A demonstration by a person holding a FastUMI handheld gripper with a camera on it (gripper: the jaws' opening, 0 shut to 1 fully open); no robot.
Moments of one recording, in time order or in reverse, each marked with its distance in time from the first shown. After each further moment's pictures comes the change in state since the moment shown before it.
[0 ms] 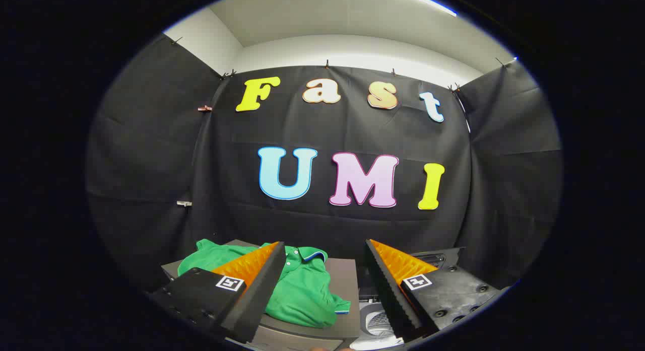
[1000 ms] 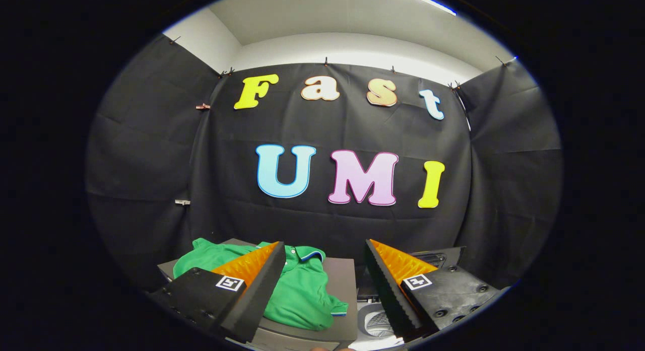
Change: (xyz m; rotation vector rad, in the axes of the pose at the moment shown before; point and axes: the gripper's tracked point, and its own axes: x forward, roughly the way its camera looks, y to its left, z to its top) arm 0.008 -0.007 -0.008 0.008 0.025 -0.004
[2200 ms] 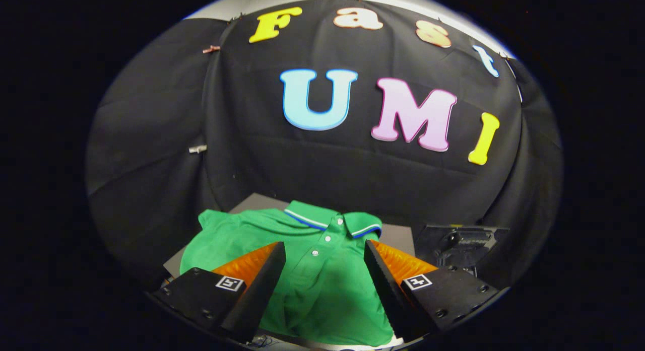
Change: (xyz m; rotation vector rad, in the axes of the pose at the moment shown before) arm 0.106 0.092 -0.091 -0.057 0.544 0.143
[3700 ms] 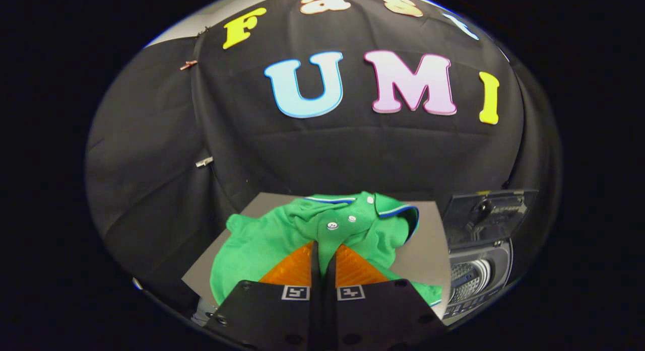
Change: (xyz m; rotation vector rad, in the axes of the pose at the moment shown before) arm 0.011 -0.007 0.004 0.183 -0.025 0.096
